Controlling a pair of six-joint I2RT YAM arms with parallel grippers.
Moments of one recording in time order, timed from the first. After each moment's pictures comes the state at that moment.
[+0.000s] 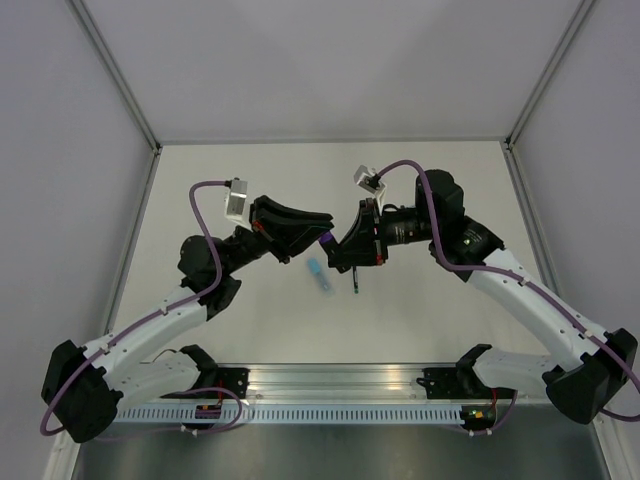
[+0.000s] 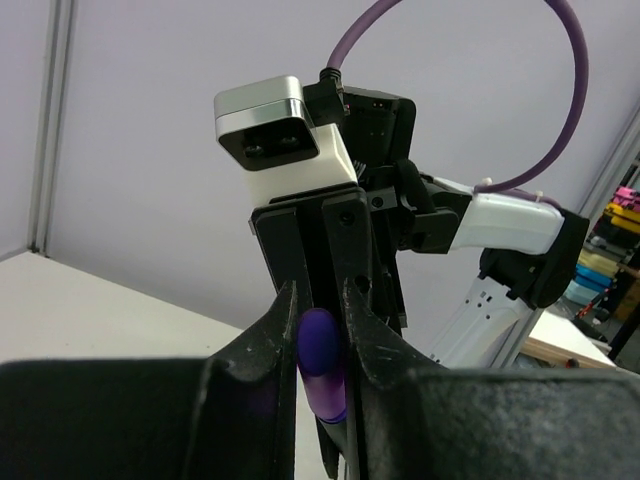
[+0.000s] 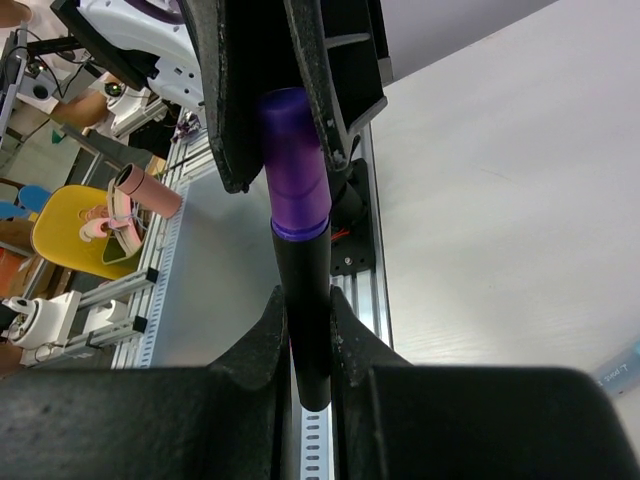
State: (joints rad) left arm -0.71 1.02 0.68 0.89 0.53 -0.66; right arm 0.63 1.18 1.15 -0.16 -0.99 0.39
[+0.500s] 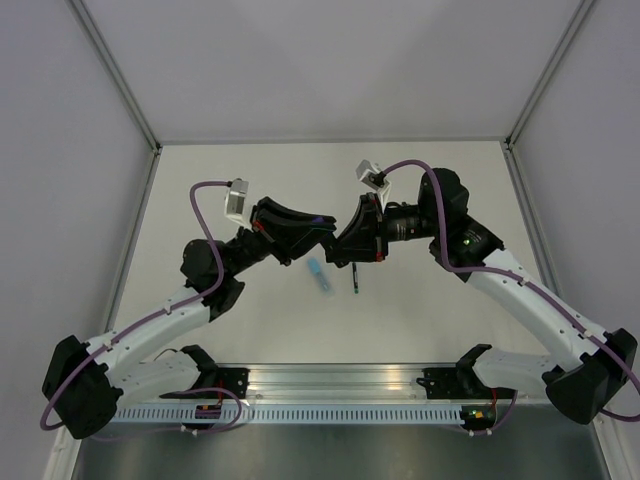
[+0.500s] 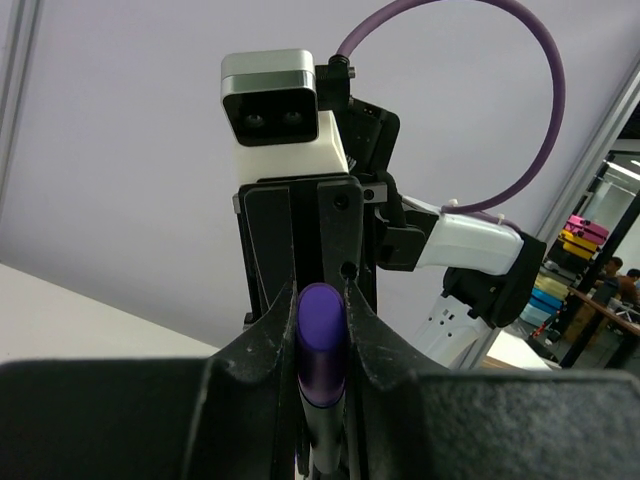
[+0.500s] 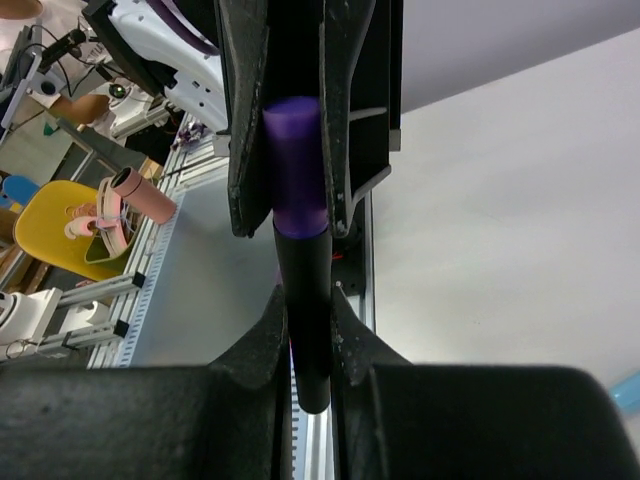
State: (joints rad) left arm -0.74 1.05 0.66 0.99 0.49 -0.77; right arm 0.63 1.18 1.15 -0.04 -1.01 0.39
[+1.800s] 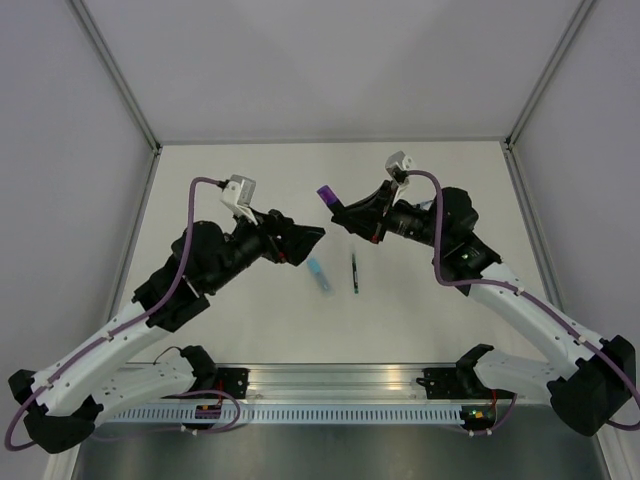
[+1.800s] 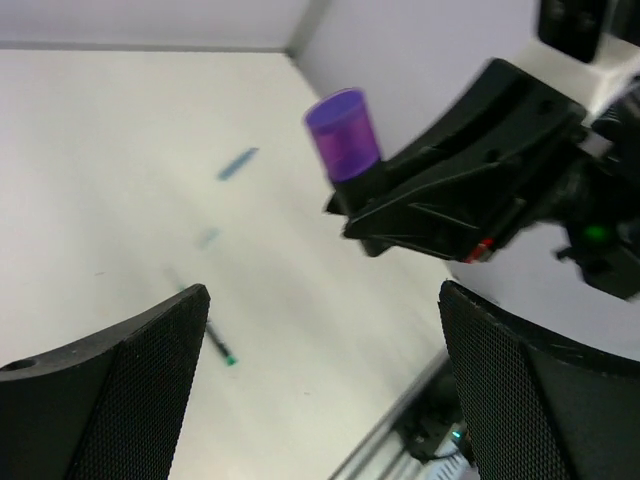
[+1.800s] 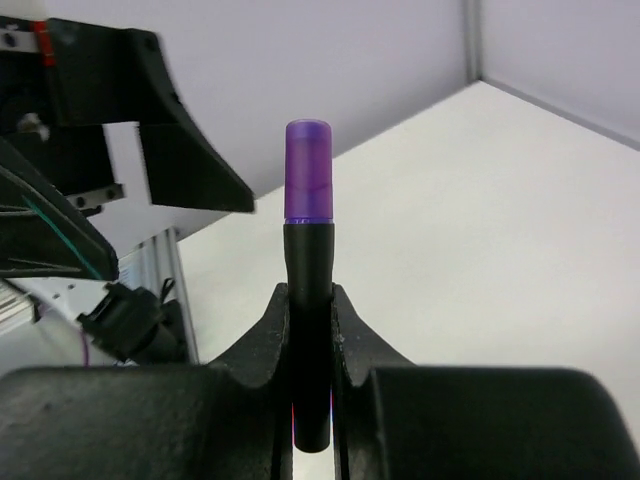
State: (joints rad) left arm -0.87 0.85 1.00 -0.18 -0.05 -0.53; right arm 0.60 1.11 0.93 0.29 -0.61 0.34
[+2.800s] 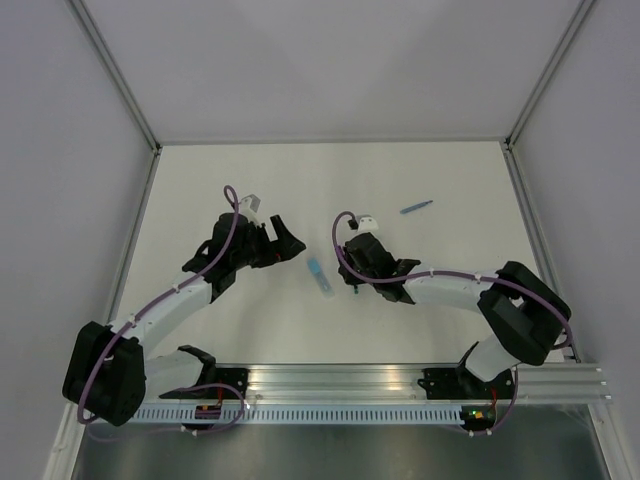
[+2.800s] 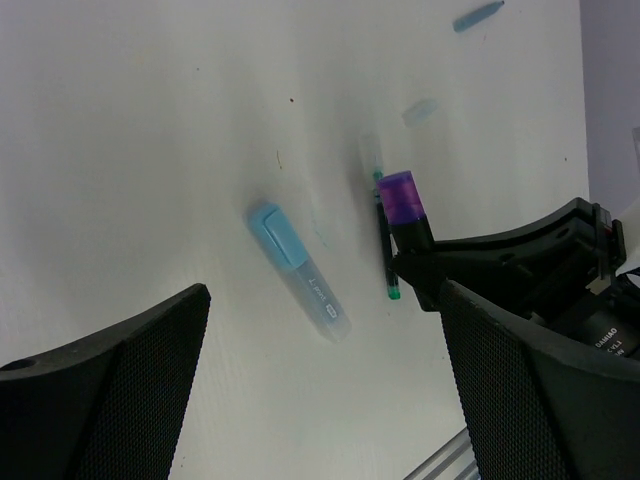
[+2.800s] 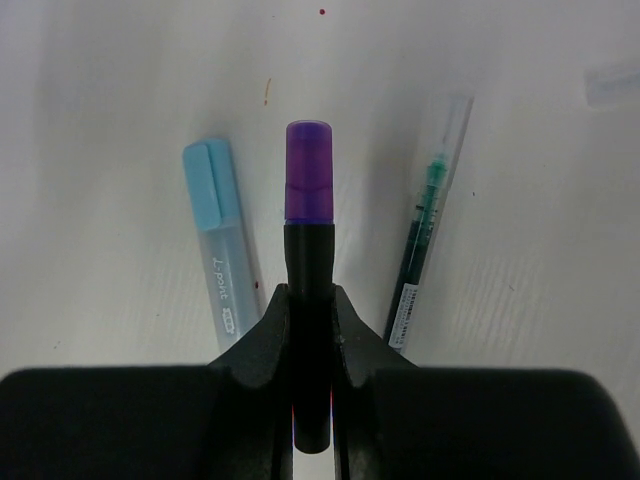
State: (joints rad) left arm -0.42 1.15 0.64 -0.01 0.20 -0.66; right arm 0.83 1.52 0.74 0.08 0.22 0.58
